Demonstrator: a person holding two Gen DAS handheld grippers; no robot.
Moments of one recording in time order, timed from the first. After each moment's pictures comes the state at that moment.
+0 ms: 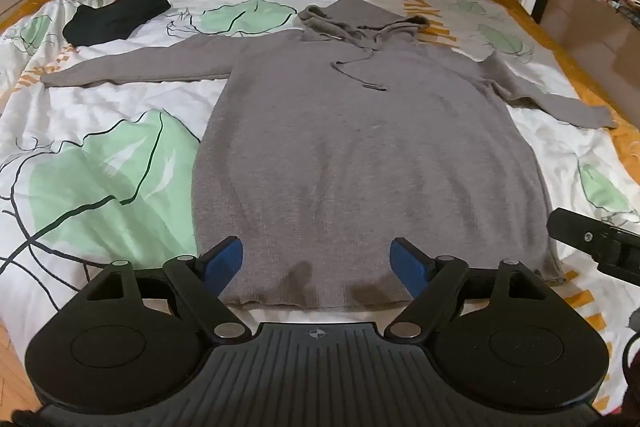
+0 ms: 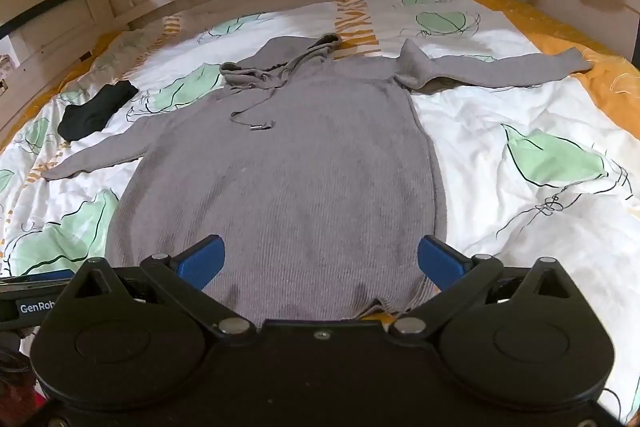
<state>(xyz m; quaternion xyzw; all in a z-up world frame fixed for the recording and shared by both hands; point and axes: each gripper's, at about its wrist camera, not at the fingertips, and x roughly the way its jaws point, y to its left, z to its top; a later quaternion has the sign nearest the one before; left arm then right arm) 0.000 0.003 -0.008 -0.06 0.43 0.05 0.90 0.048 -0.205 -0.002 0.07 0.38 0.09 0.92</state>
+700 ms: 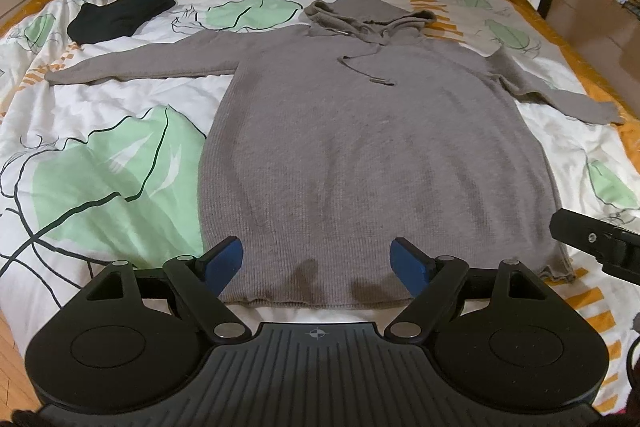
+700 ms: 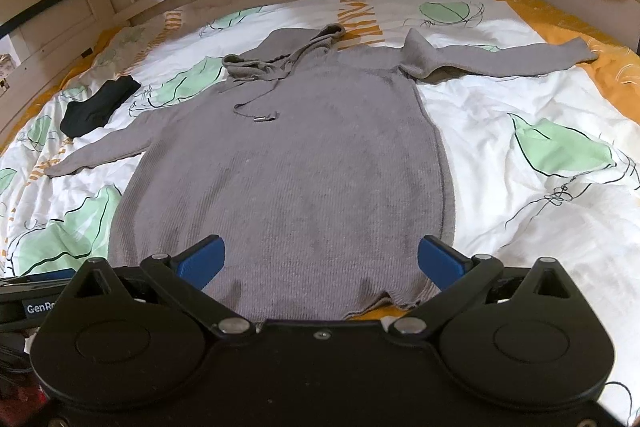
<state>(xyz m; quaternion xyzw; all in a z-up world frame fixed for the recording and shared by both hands) 0.000 0.005 -0.012 -0.05 0.44 0.06 0.90 0.051 -0.201 -0.005 0.08 0.39 0.09 0.91</state>
